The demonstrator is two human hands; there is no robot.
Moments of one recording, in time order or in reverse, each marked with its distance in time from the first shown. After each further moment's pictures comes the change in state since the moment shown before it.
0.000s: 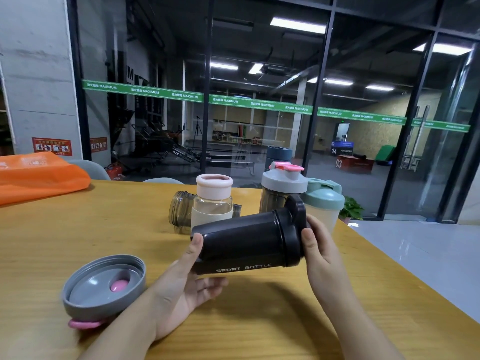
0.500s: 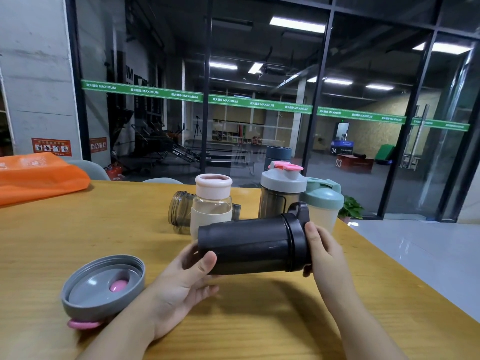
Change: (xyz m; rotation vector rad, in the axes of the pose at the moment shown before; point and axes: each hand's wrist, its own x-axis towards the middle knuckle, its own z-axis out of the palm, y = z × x) left_hand 0.006 -0.006 -0.010 0.039 -0.044 0.066; right_hand 0.004 0.003 -0.006 -0.063 0.114 0.228
